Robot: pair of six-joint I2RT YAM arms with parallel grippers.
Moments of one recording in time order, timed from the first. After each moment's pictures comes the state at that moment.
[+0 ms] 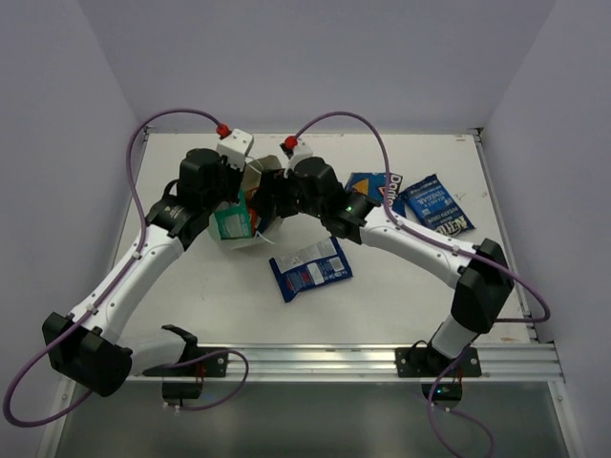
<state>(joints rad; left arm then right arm) -0.42 1.20 1.14 -0.35 -0.12 0.16 0.89 1.63 1.43 -0.14 0.00 0.56</state>
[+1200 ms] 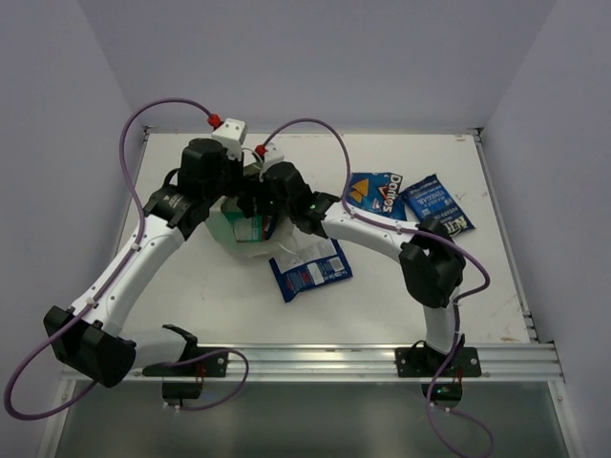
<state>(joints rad) -0.43 1.25 1.27 -0.48 -0.13 -0.07 0.90 1.95 1.56 0.00 0.07 0.40</state>
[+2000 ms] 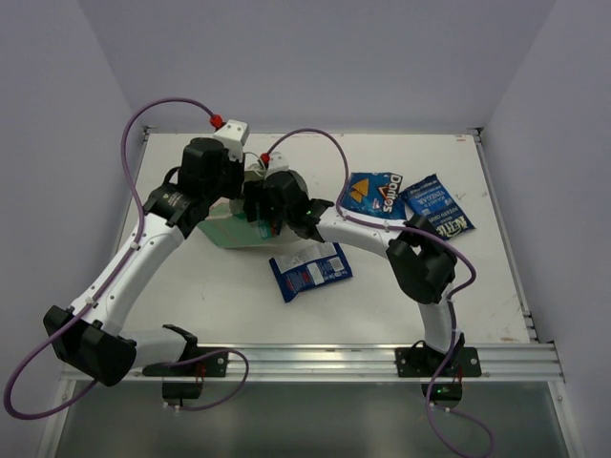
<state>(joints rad) -0.43 1.26 1.30 -0.55 -0.11 -0.08 0.89 2.02 1.52 0.03 0.19 0.45</state>
